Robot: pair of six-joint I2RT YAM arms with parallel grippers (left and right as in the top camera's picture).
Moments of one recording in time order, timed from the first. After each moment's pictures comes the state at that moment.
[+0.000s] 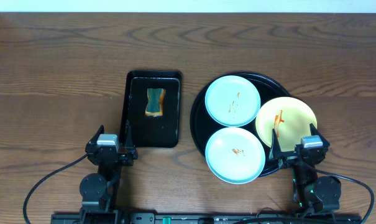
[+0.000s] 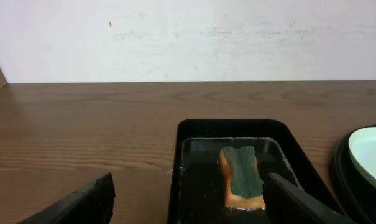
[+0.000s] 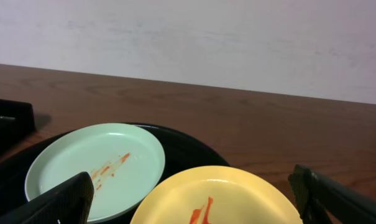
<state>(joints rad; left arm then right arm) -0.03 0.01 0.01 -0.10 0.01 -0.01 0.10 0.01 0.01 -0.07 -0.03 -0.07</state>
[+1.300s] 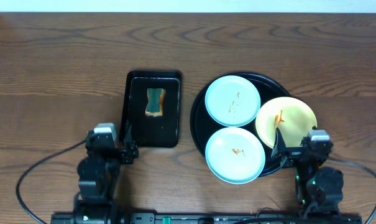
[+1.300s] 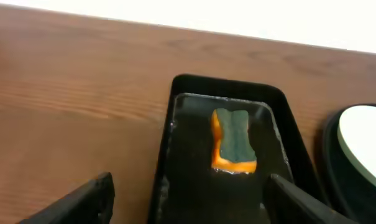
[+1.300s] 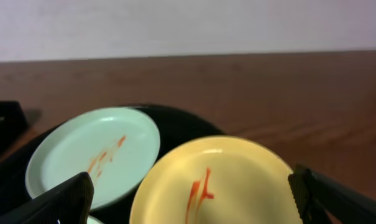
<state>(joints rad) -0.03 0.32 0.21 -0.25 0.02 -0.14 0.10 0.18 0.14 -0.20 0.04 0.07</state>
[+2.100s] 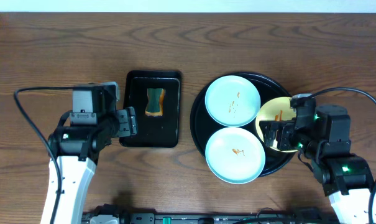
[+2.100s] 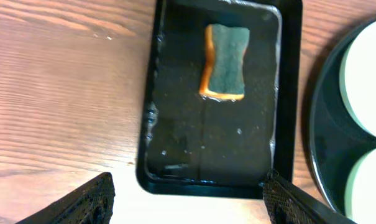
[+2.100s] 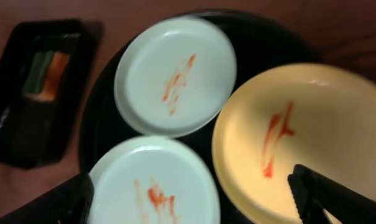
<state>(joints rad) -0.03 1.10 0.98 -0.92 0.10 -0.15 0.10 0.89 0.77 -0.72 -0.27 0.15</state>
